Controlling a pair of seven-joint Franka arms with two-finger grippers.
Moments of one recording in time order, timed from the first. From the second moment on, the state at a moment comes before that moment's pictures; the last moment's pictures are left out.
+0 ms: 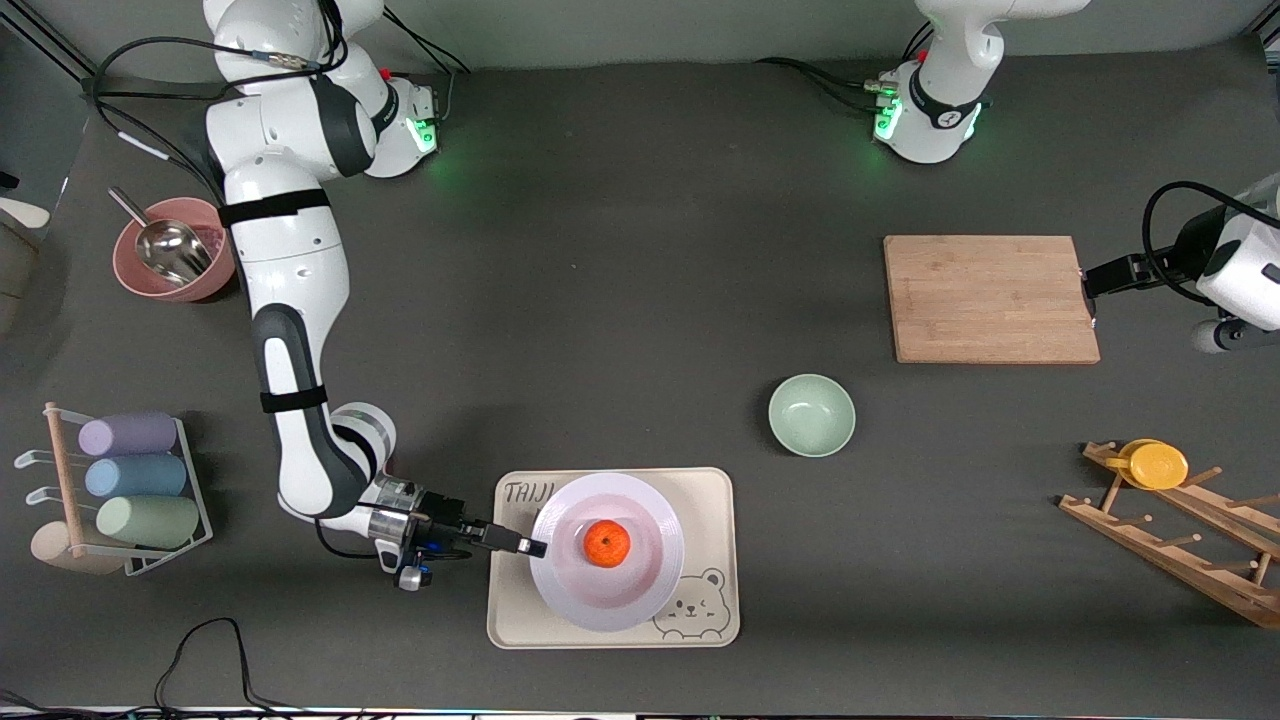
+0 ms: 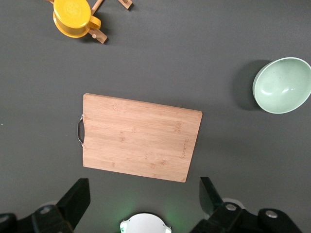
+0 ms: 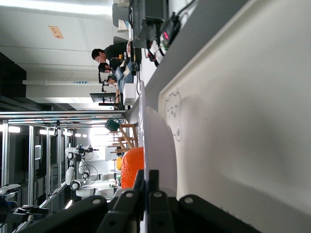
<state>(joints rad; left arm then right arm) -0.02 0.04 0.04 -1.67 0.02 1.50 -0.13 0.28 1.13 -0.15 -1.18 1.78 2.00 -0.70</state>
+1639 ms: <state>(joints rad) -0.02 0.04 0.04 -1.67 0.02 1.49 -0.13 0.25 1.05 -0.22 -1.14 1.29 1.97 -0.51</state>
